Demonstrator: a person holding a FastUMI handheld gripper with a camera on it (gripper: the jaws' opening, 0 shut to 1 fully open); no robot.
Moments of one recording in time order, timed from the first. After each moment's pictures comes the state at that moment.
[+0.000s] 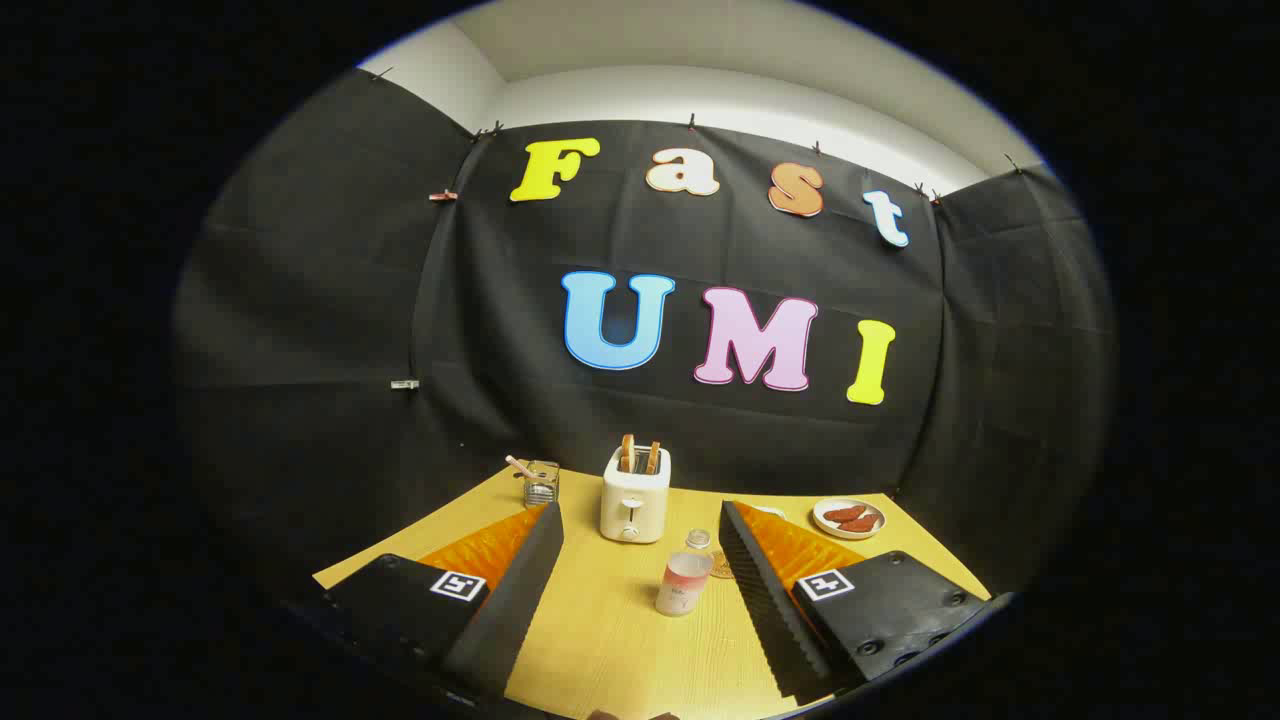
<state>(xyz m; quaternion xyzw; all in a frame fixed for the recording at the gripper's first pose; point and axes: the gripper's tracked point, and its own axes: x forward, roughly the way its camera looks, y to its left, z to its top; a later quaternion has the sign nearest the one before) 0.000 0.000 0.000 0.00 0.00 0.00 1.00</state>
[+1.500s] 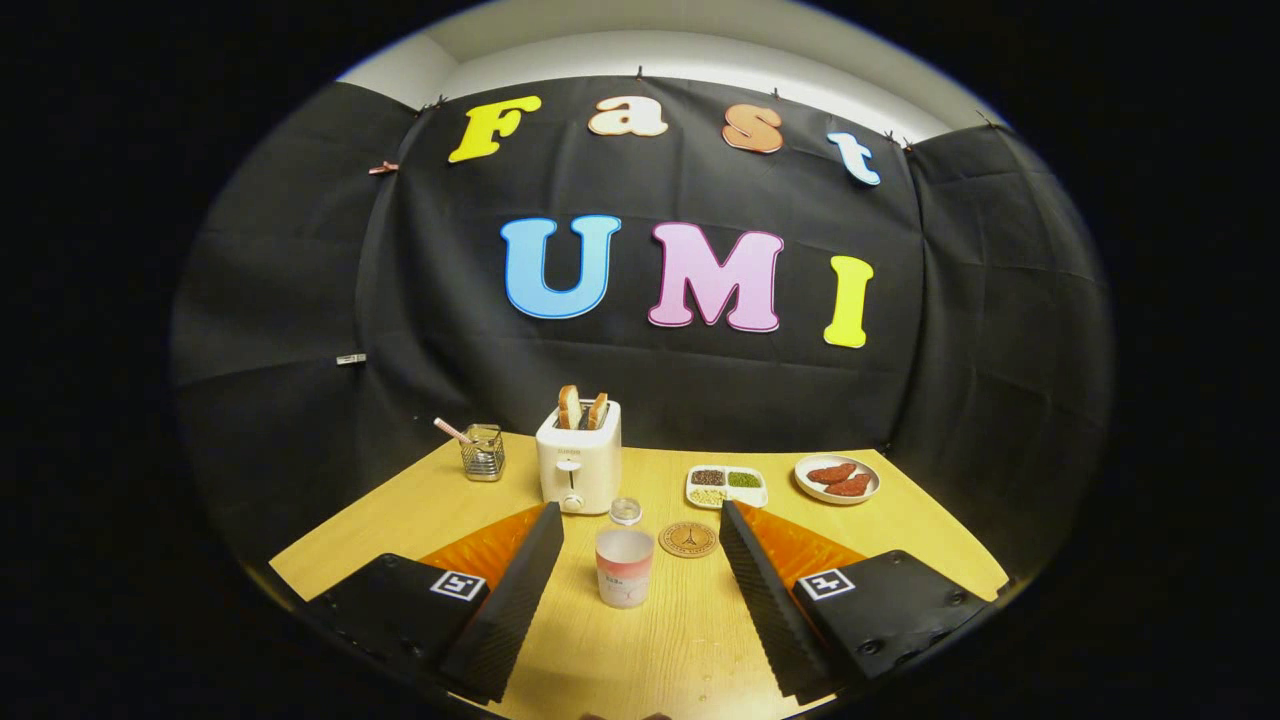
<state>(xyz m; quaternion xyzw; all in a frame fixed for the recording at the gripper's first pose) 0.079 -0.083 -0.076 0.03 0.06 -0.04 1.00</state>
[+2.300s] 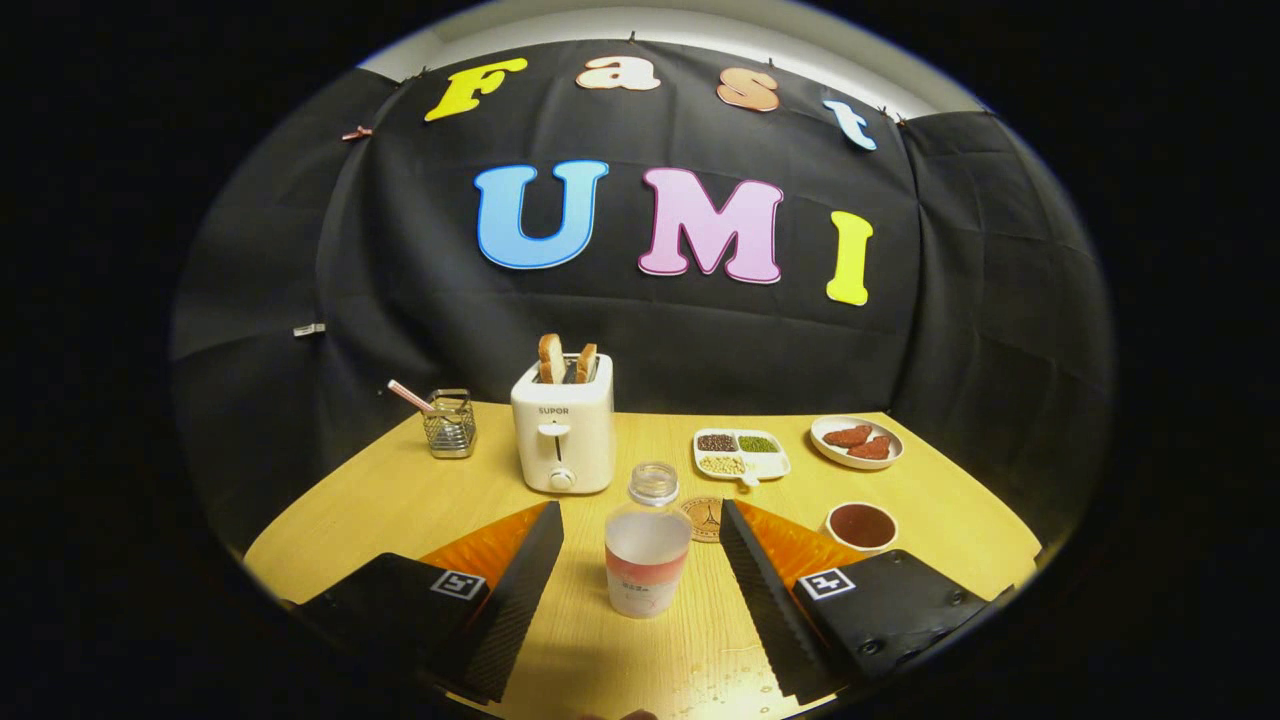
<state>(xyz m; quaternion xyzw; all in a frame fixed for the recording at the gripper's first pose) 0.163 -0.061 -0.175 0.03 0.11 -0.08 0.99</state>
